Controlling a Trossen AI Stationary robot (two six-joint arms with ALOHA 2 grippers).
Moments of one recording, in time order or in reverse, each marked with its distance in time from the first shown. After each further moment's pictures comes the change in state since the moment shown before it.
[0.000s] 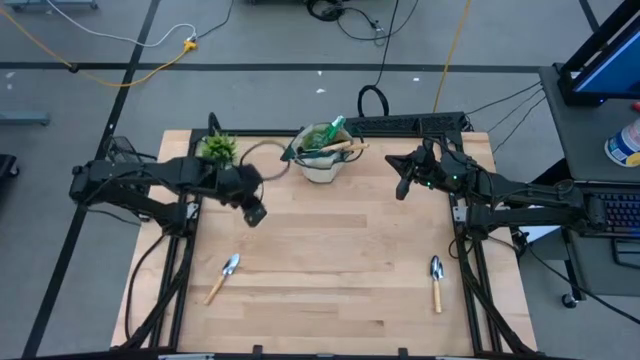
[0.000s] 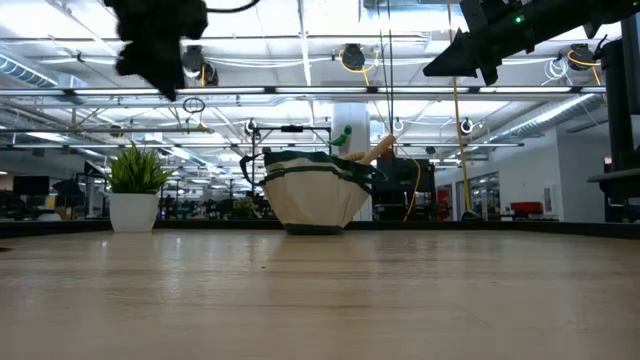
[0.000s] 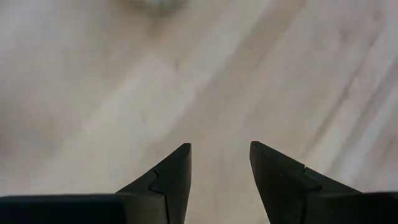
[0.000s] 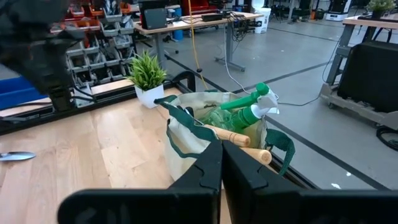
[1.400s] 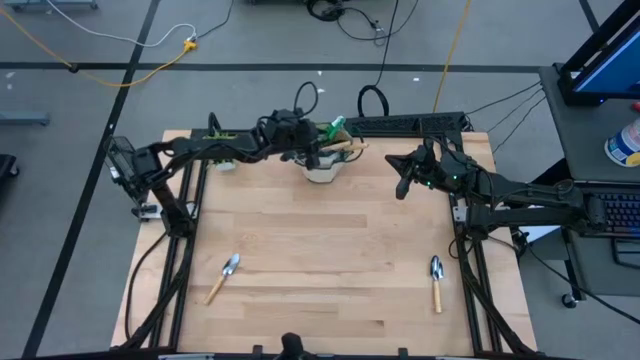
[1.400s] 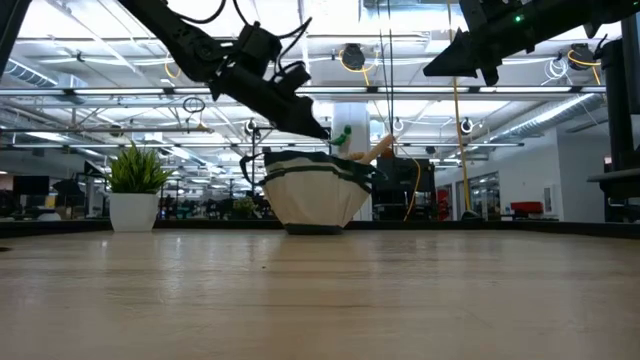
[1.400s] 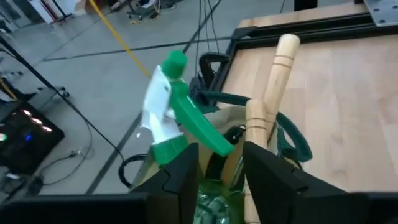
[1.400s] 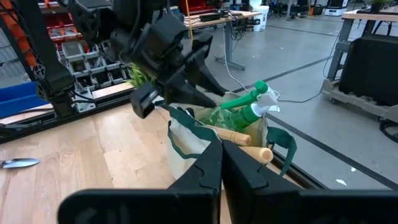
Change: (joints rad) left arm 0.467 0.561 -0.001 1.263 0.161 0.970; right arm 0.000 0.000 0.000 0.000 0.005 0.037
